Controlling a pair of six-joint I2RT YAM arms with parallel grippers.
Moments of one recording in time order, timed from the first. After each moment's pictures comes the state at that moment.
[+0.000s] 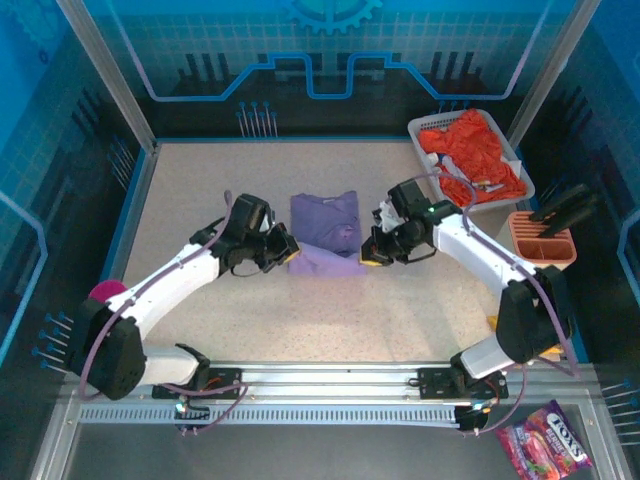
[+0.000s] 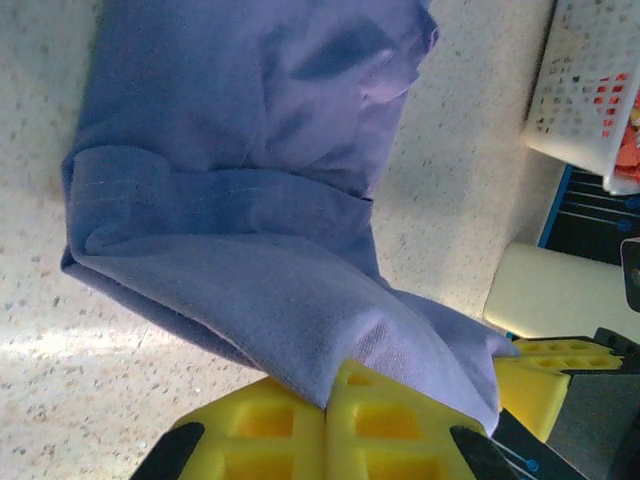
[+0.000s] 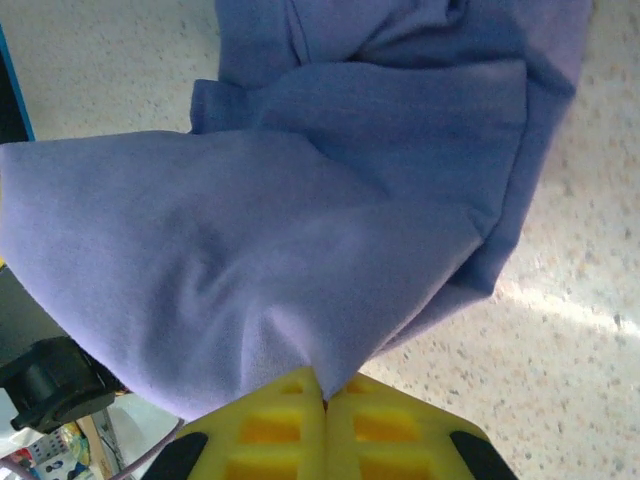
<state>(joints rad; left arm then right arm) -0.43 1.33 0.95 -0.48 0.38 -1.06 0.41 1.53 1.16 -0.84 -0.58 0.54</state>
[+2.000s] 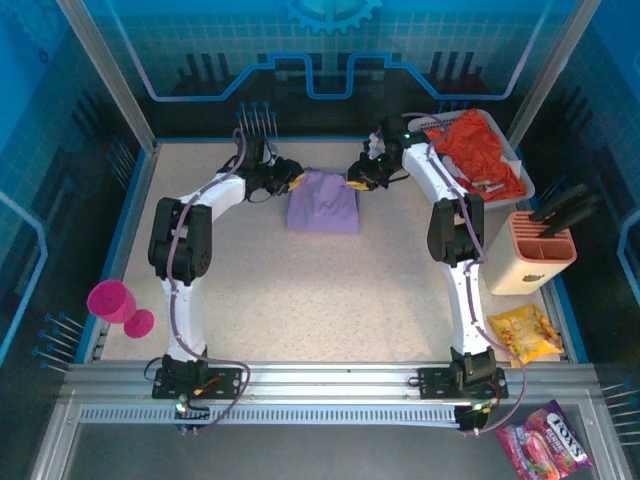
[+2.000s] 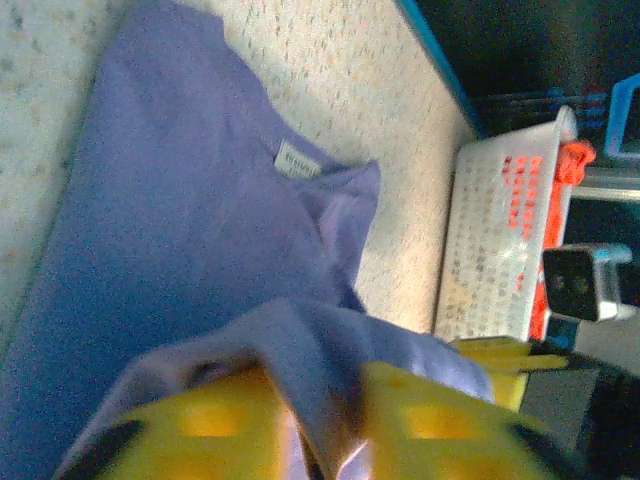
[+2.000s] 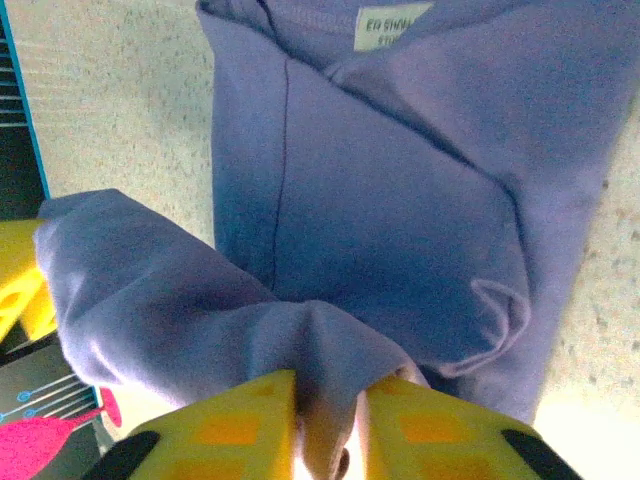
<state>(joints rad) -0.16 2.15 1.60 -0.14 0.57 -0.98 0.23 2.46 2.29 -0.98 -0.63 0.45</state>
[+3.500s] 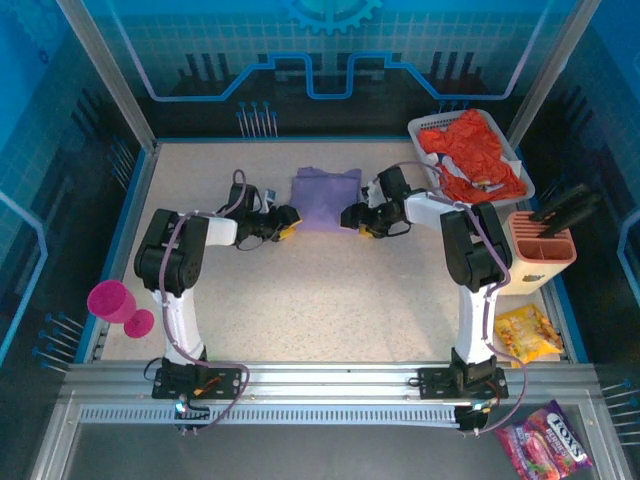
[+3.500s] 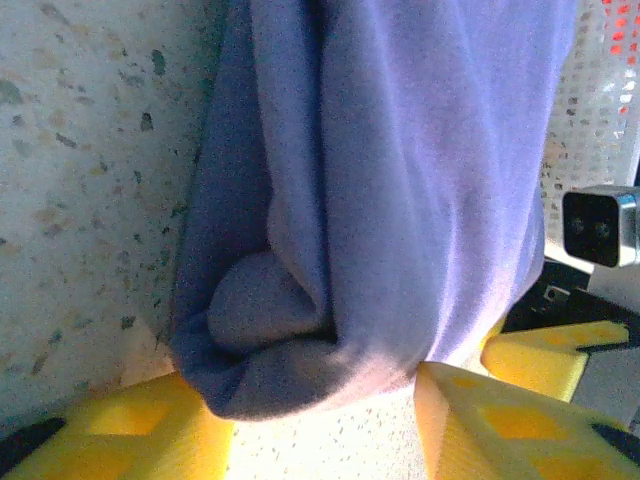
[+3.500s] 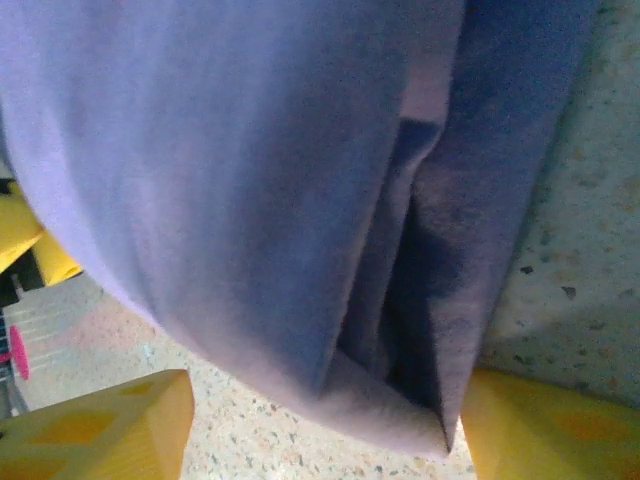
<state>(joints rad) -0.15 2.00 1.02 0.22 0.72 -0.85 0.31 2.07 1.35 -0.36 -0.59 0.45</state>
